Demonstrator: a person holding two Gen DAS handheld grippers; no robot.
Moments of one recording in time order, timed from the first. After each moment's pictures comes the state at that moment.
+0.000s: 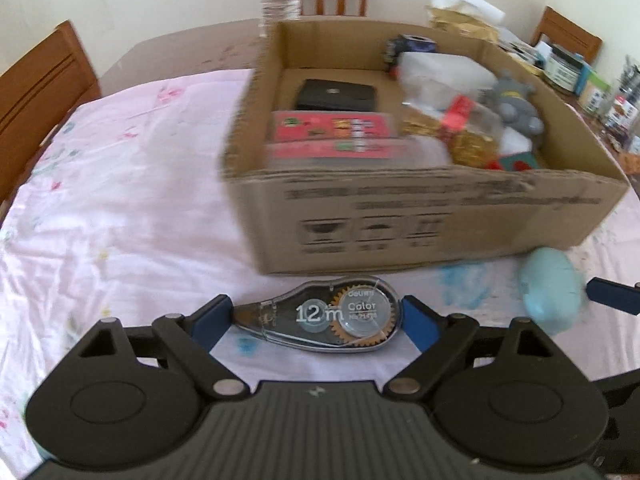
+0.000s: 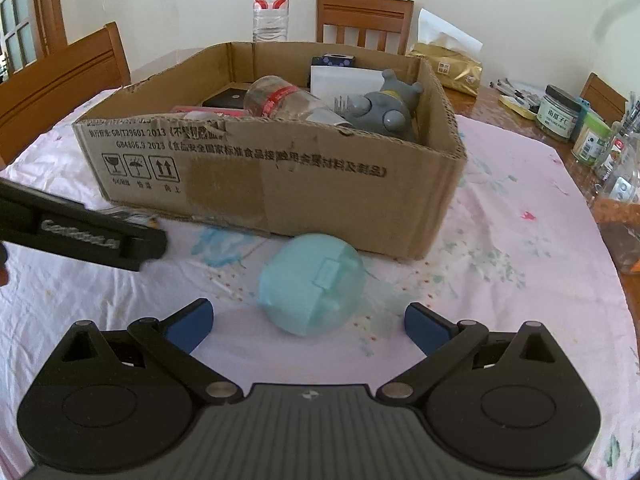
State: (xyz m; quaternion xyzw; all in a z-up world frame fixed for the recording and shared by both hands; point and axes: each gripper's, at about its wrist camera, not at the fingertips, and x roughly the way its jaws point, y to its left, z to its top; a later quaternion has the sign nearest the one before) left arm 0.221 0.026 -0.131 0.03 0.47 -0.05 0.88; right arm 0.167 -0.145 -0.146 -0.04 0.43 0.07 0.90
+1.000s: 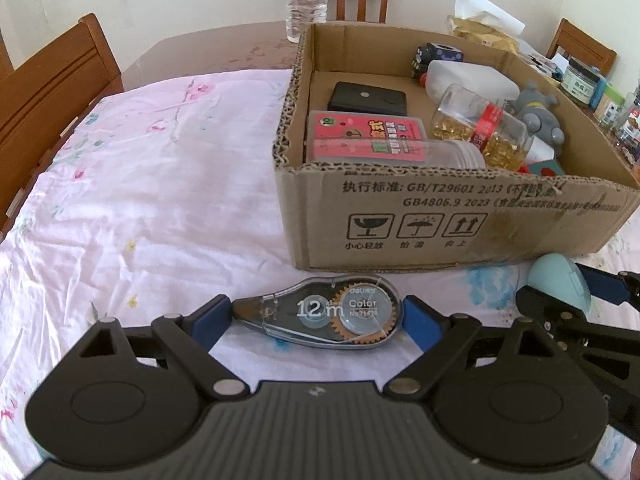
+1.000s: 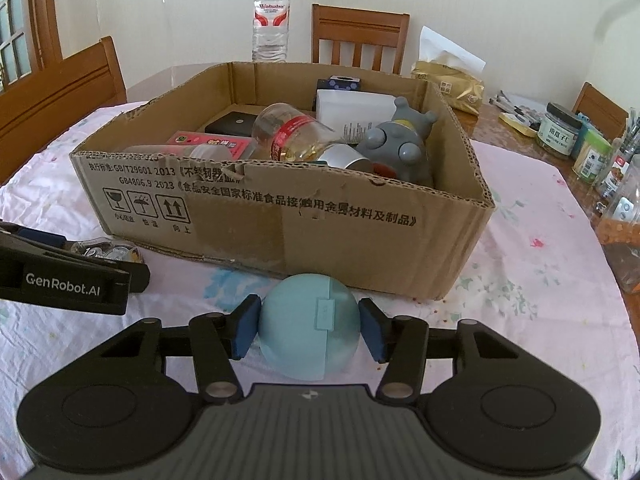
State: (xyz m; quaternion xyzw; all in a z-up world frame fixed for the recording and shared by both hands) left arm 0.215 0.038 -0.131 0.02 0.46 -0.03 0.89; right arm 0.179 -0.133 -0.141 -0.04 0.41 0.06 0.91
